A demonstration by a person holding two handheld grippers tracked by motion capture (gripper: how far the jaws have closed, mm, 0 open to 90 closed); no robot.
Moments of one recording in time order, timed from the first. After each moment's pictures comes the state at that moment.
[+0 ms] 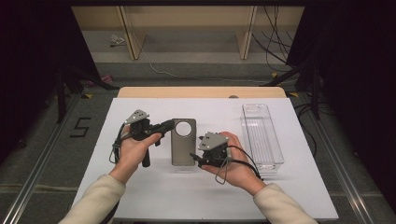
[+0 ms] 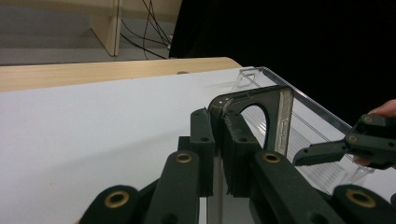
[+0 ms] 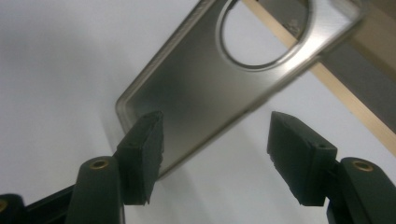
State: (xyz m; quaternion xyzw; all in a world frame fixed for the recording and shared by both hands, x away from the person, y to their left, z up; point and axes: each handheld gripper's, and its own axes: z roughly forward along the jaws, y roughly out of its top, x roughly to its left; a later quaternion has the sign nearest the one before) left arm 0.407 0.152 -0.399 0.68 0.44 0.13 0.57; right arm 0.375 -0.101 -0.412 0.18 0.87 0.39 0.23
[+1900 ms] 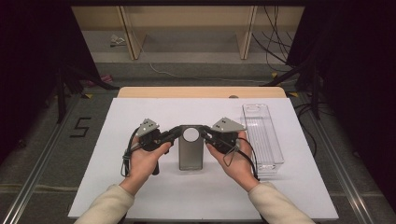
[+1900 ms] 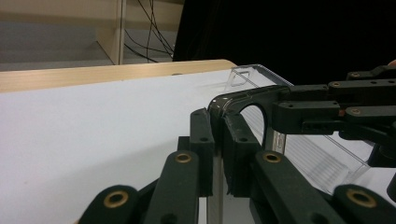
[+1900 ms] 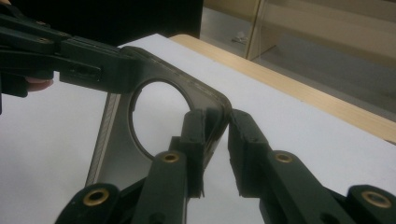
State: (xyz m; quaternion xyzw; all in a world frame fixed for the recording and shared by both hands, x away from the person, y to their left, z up) left arm 0.386 0.123 -0.412 0.68 0.43 0.16 0.58; right arm 0.392 -0.115 -0.399 0.33 0.78 0.47 0.24
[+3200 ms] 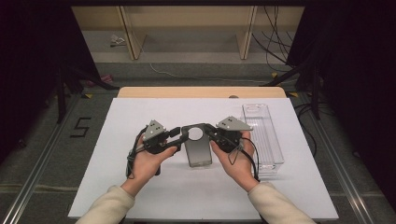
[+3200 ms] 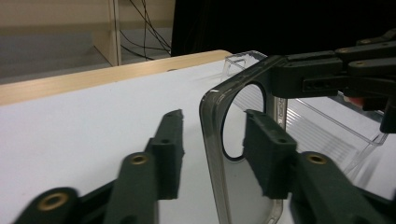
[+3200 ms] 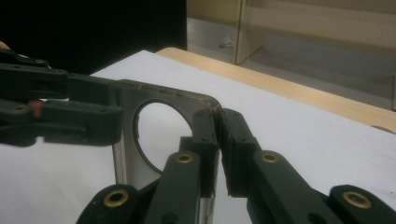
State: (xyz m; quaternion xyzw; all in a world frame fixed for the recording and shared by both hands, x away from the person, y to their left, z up) left arm 0.383 0.111 -0.413 0.71 0.39 0.18 0.56; right arm 0.389 -0.122 -0.393 0.38 0.74 0.49 0.24
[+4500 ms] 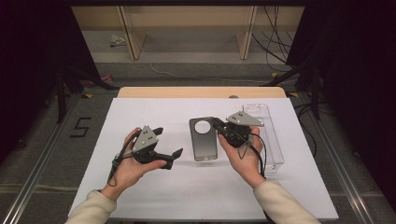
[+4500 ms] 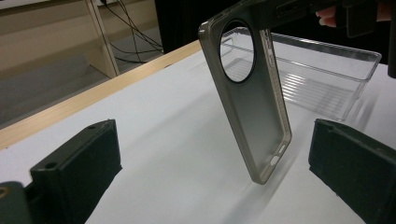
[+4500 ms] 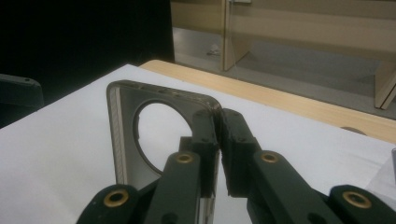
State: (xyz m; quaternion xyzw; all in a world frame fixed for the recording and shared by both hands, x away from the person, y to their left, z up) left arm 0.361 0.140 -0.407 0.77 0.30 0.23 0.52; right arm 0.394 -0.141 -0.380 0.41 0.72 0.50 0.25
